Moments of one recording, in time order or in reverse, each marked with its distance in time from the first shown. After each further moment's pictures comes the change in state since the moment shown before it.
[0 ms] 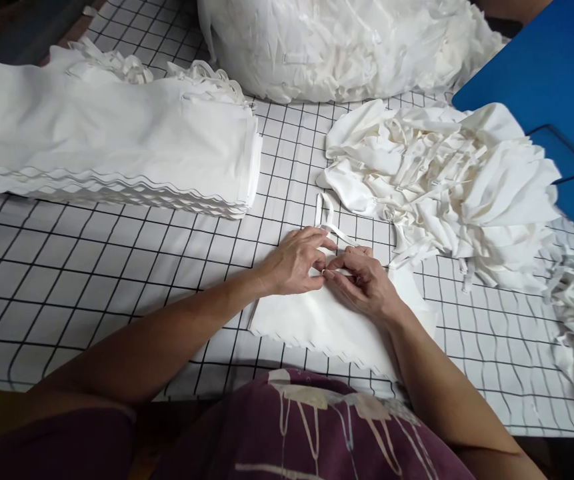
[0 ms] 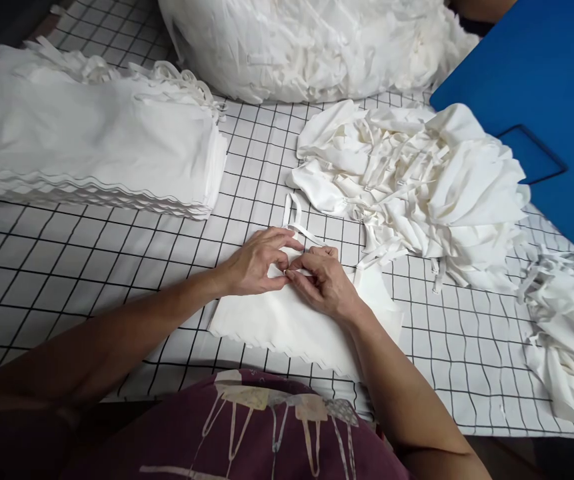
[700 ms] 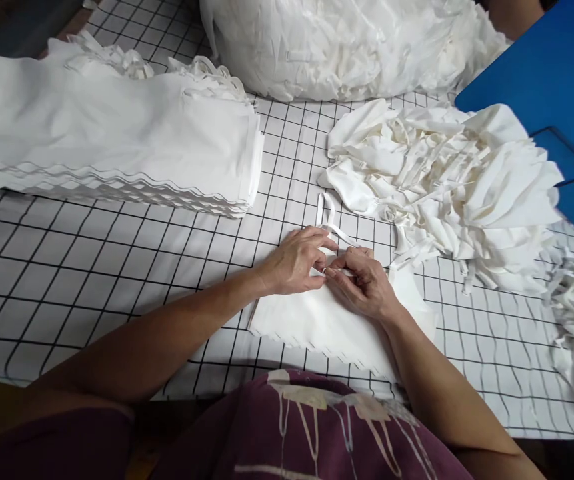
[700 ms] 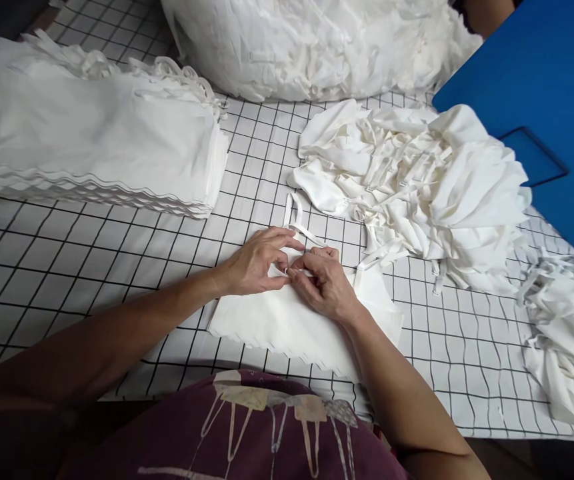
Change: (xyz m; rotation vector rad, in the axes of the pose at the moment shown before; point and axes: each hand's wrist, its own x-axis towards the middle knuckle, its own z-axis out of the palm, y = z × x) left_hand 0.001 -0.001 0.001 -0.025 -0.002 -0.017; right_hand -0.002 0.002 0.005 0.010 0.054 0.014
